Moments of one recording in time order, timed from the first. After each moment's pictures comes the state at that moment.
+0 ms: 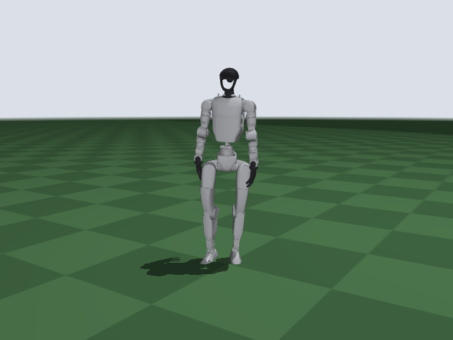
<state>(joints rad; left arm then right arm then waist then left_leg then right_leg) 0.04 0.10 0.28 1.58 0.27 0.10 -0.19 0.06 -0.16 -0.02 1.58 -0.30 0.11 0.25 -0.33 0.05 -0.18 -0.04 -0.05 0.07 -0.02 -0.09 0.02 -0.07 -0.06 -0.47 0.02 0.06 0.03</state>
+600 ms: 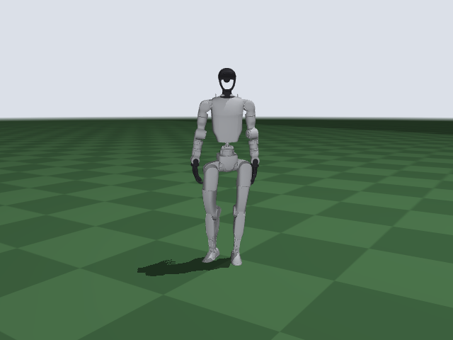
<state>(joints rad) 0.01 0.10 0.27 1.59 0.28 0.10 -0.18 0.12 -0.18 -0.04 1.58 -0.29 0.10 0.25 -0.18 0.01 -0.19 -0.12 -0.14 -0.18 0.02 -0.01 0.02 0.06 -0.10 -0.74 -0.02 0.00 0.06</state>
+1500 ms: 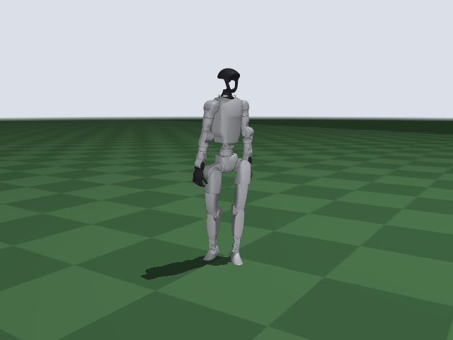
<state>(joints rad) -0.12 0.13 0.25 1.69 0.24 0.08 -0.09 0.14 -0.12 -0.07 1.54 -0.32 0.07 0.24 0.20 -0.11 -0.05 -0.10 -0.25 -0.36 0.01 0.09 0.01 0.21 -0.10 -1.00 -0.02 -0.08 0.11</state>
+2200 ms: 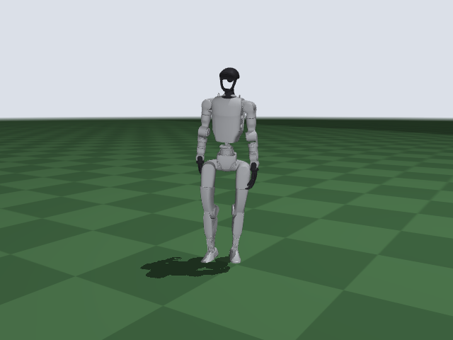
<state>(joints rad) 0.00 0.14 0.31 1.52 0.21 0.09 -0.18 -0.03 -0.11 0.08 1.61 -0.32 0.11 0.24 -0.30 0.01 -0.11 0.01 -0.05 0.17 -0.05 -0.10 0.03 -0.06 -0.05 -0.39 0.03 0.06 0.02</state>
